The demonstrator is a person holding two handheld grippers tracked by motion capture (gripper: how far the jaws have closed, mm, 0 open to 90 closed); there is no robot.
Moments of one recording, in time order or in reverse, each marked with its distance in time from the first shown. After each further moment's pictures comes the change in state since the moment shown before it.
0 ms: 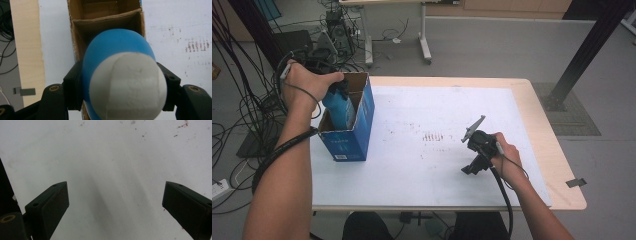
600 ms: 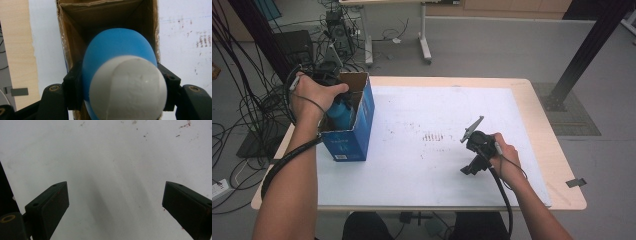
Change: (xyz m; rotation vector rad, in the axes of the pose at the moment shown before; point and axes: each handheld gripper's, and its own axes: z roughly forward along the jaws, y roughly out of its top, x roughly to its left) left arm -0.001 -0.004 0.033 0.039 0.001 -0.007; right arm 0.001 0.001 0.003 0.005 0.001 0.003
